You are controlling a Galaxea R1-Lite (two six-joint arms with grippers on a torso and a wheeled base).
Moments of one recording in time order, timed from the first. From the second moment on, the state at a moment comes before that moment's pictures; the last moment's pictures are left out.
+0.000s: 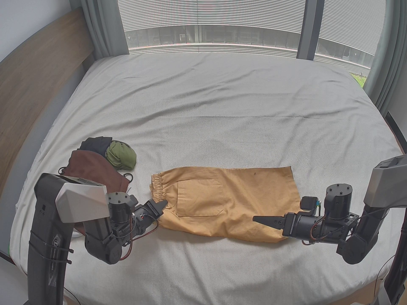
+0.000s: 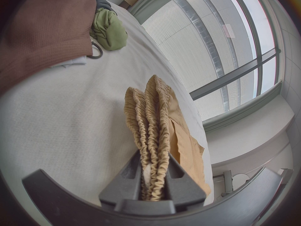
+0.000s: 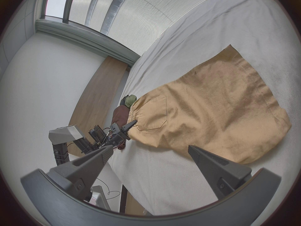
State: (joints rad) left arm -0.30 2.57 -0.73 -1.55 -0.19 -0.87; right arm 0.39 2.14 -0.34 -1.38 0.48 0.65
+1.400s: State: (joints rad) left arm -0.26 2.32 -0.49 -1.55 -0.24 -0.75; right arm 0.40 2.18 -0.33 -1.43 0.48 0.65
